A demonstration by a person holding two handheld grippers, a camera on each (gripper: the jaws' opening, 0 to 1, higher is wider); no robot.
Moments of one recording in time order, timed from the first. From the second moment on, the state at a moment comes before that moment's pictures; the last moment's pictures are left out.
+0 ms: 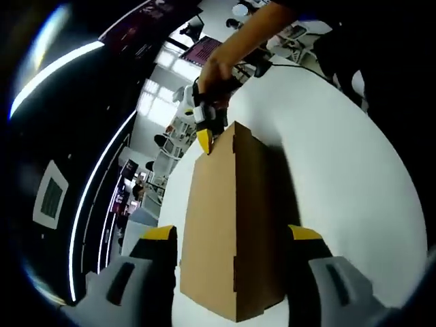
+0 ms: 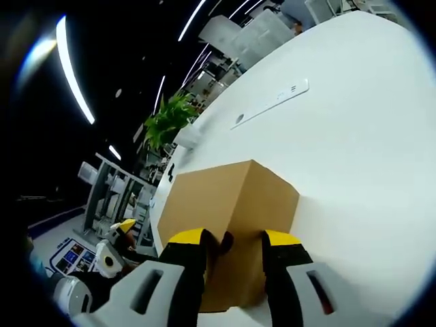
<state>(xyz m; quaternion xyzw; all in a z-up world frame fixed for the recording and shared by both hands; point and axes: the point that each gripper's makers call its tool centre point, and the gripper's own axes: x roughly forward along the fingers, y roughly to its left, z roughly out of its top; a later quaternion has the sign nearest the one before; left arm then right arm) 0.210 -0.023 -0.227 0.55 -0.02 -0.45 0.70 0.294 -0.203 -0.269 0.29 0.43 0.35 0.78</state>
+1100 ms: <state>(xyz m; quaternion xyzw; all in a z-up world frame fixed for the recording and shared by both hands) 0.224 -0.014 -0.254 0.64 -0.02 -0.37 0.68 0.294 -0.205 -0.269 0.29 0.42 0.35 0.78</state>
